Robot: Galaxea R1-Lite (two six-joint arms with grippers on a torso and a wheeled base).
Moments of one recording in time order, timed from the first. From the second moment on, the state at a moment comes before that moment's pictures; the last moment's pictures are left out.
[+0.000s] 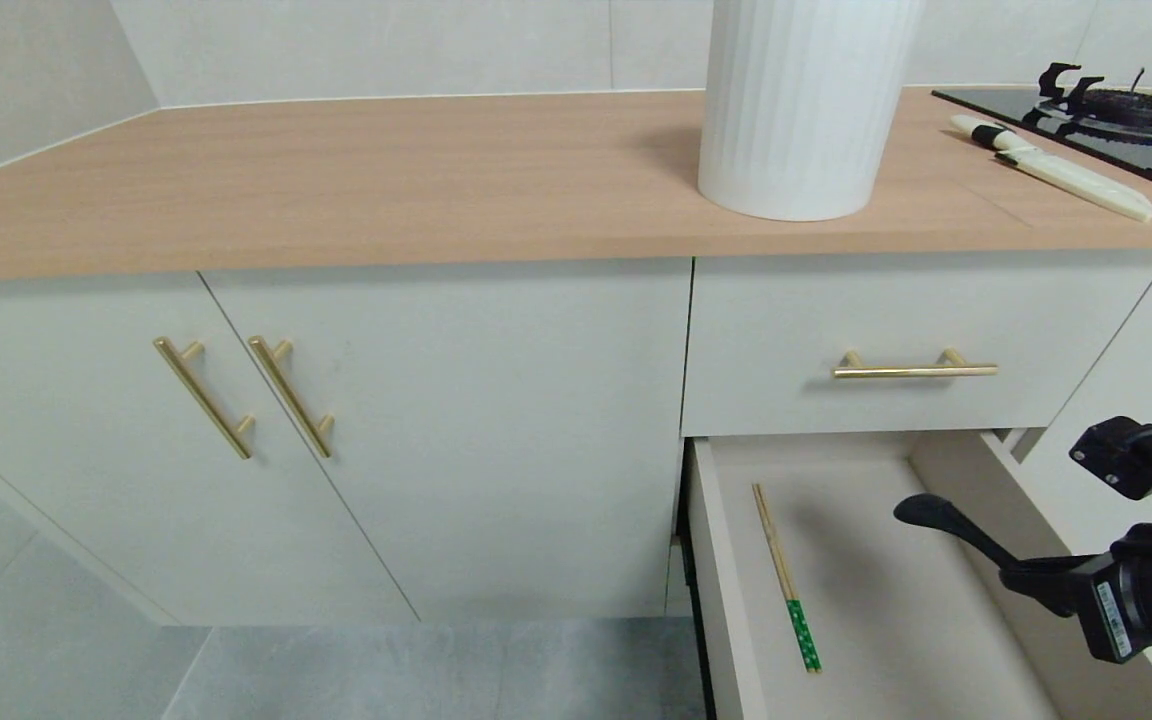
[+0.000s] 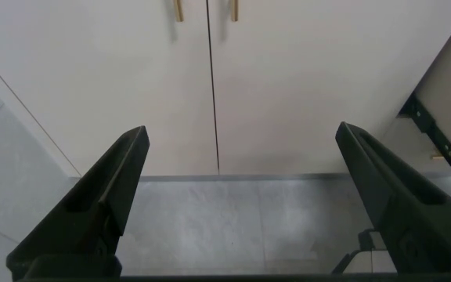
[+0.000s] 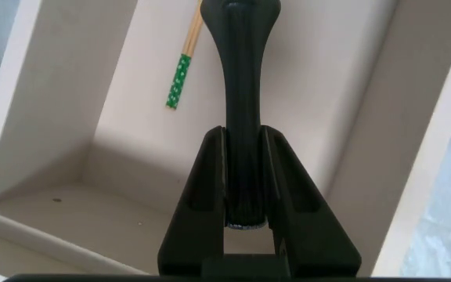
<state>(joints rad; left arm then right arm) 0.00 0.00 0.00 0.00 0.01 0.00 0.17 1.31 -0.56 -0.04 0.13 -0.14</state>
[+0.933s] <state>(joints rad) 0.00 0.00 0.00 0.00 0.01 0.00 0.24 1.88 -0.57 -0.47 0.01 0.15</state>
